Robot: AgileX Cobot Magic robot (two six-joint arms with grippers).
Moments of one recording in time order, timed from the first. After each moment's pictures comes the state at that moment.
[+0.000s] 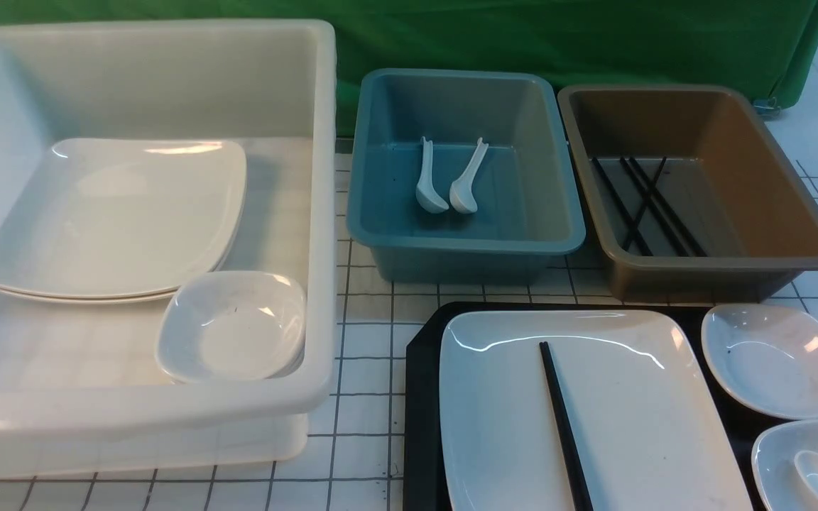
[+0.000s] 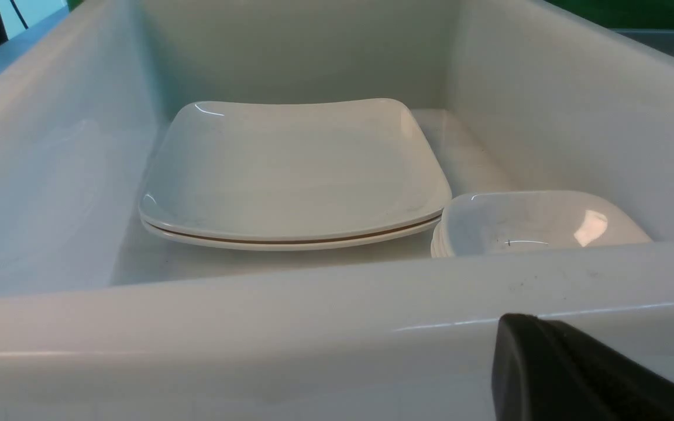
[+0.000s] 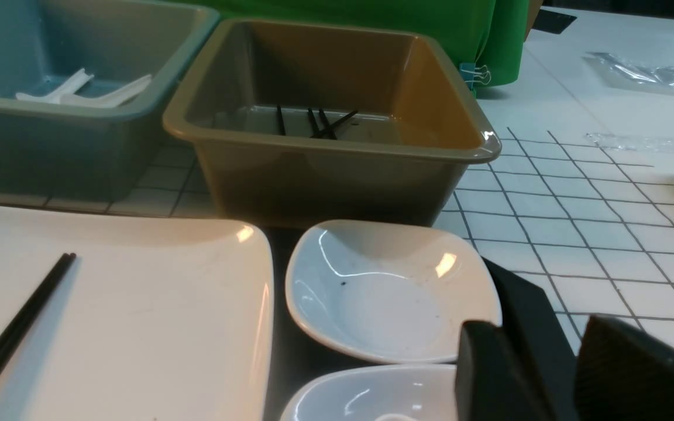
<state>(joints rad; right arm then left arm) 0.02 0.00 0.01 -0.07 0.23 -0.03 -0.02 0.00 0.01 -0.06 0.23 0.04</state>
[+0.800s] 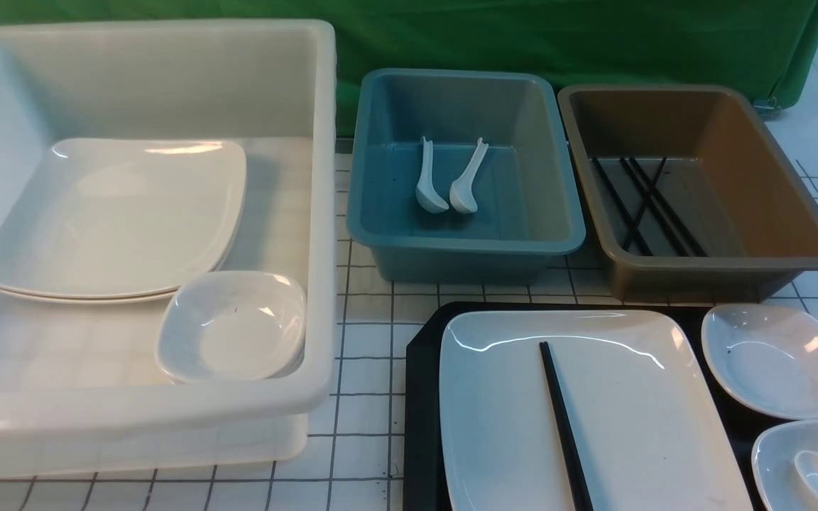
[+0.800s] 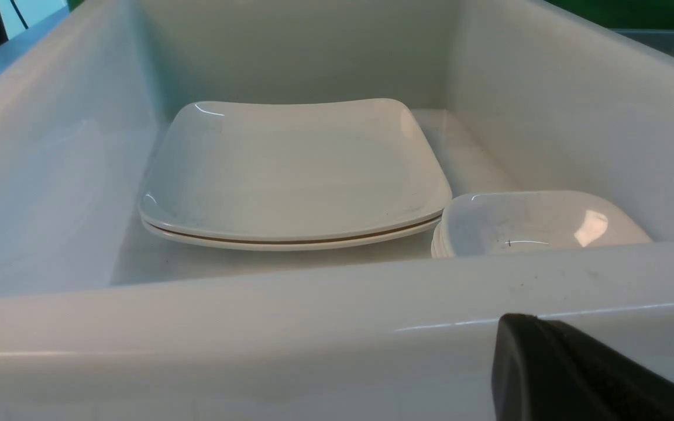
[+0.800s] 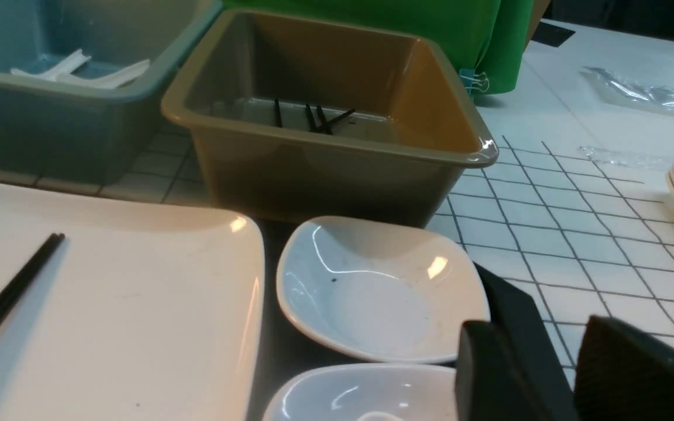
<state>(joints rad) 0.02 0.00 0.01 -0.08 0.23 -0.09 -0.02 0.00 0.01 -0.06 0.23 0.04</state>
